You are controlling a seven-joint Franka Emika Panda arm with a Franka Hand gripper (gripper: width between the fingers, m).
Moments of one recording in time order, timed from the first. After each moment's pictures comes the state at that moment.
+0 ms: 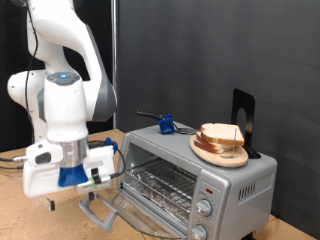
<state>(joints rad) 0.06 0.12 -0.32 -2.43 0.07 2.61 0.67</state>
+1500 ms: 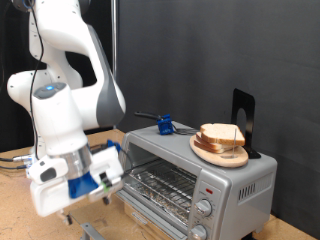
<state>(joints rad) -0.03 0.14 -0.20 -2.33 0.62 2.53 0.09</state>
